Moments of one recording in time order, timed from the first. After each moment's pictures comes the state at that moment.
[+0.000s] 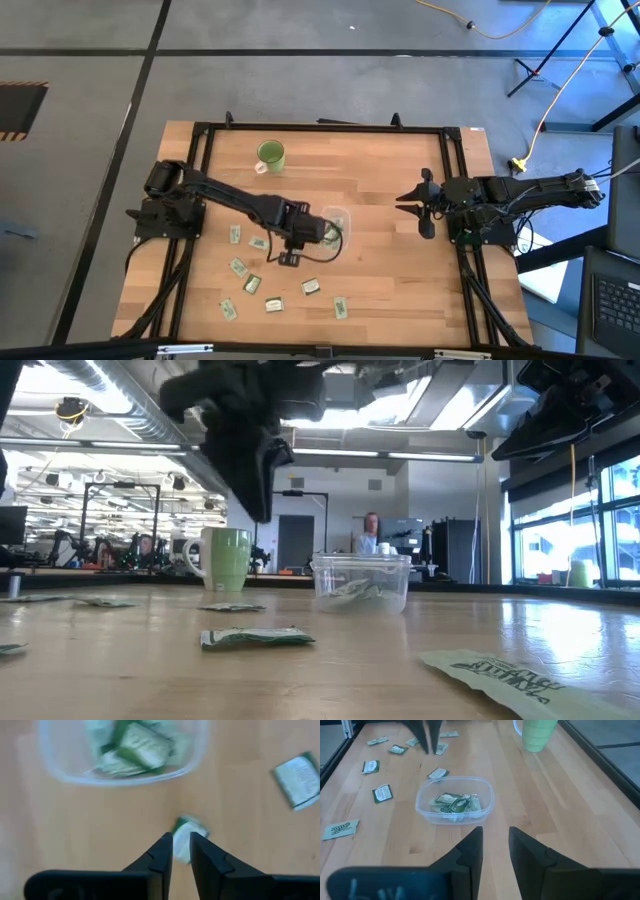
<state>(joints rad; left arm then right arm) -0.18 1.81 1.36 -0.82 -0.08 -0.04 0.11 0.59 0.50 -0.43 0.20 0.13</state>
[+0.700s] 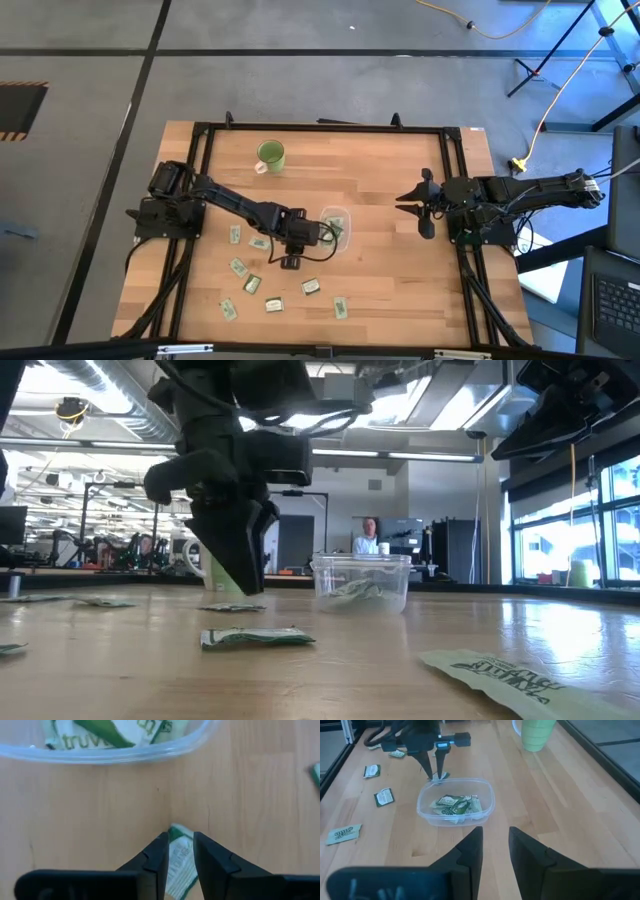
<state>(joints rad) -0.18 1.83 1.11 -0.47 -0.05 -0.12 0.11 0.59 0.50 -0.43 0.20 0.16</state>
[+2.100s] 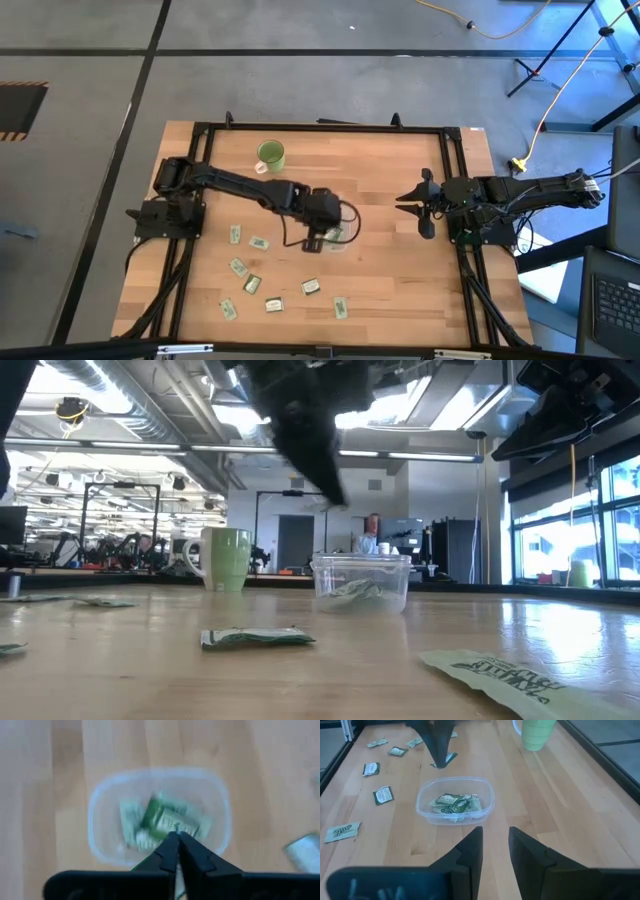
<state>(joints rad) -0.08 1.86 1.44 -0.60 -0.04 0.06 0.11 0.59 0.50 -0.43 0.20 0.15</state>
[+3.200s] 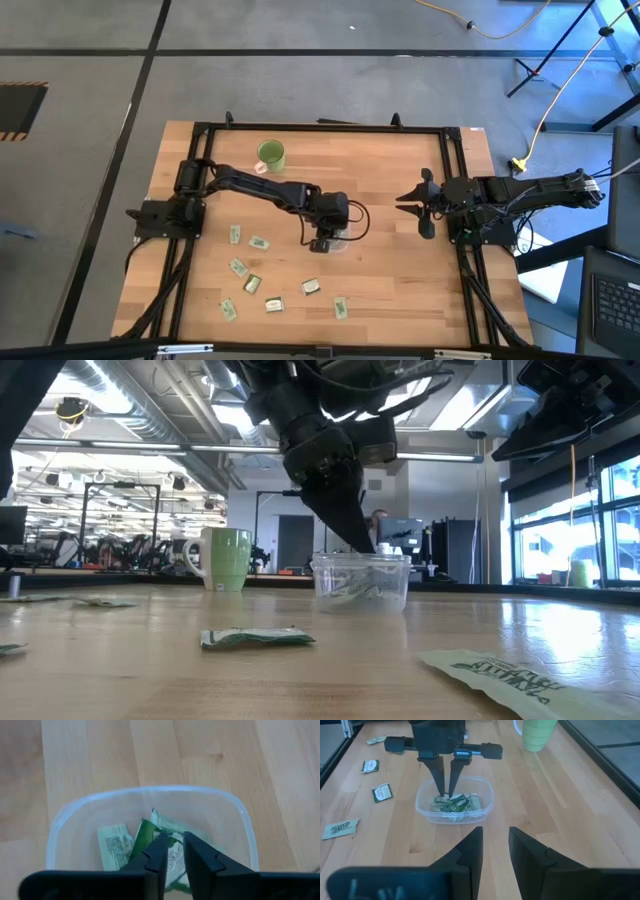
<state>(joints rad) -0.02 2.01 1.44 -0.46 0.11 0.10 0.11 0.59 0.50 -0.43 0.20 0.13</state>
